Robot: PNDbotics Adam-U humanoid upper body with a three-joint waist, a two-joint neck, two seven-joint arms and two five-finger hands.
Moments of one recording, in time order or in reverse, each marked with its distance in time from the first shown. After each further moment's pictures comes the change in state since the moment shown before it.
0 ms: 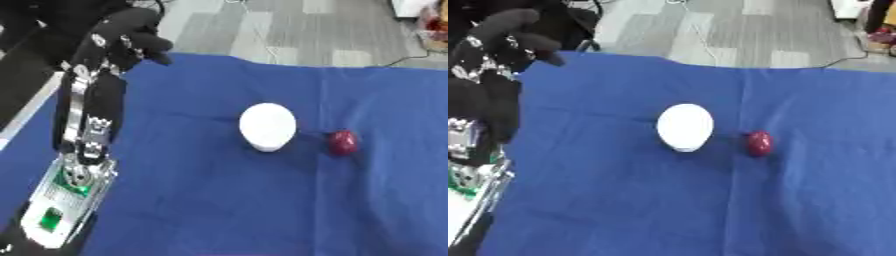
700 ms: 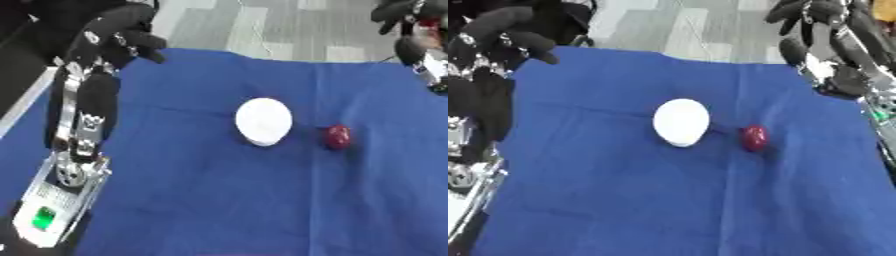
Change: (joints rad) left arm 0.009 0.001 -0.010 0.000 0.006 0.004 -0.008; right arm -0.181 -0.032 0.103 0.500 0.323 -0.315 0.087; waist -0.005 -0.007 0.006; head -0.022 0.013
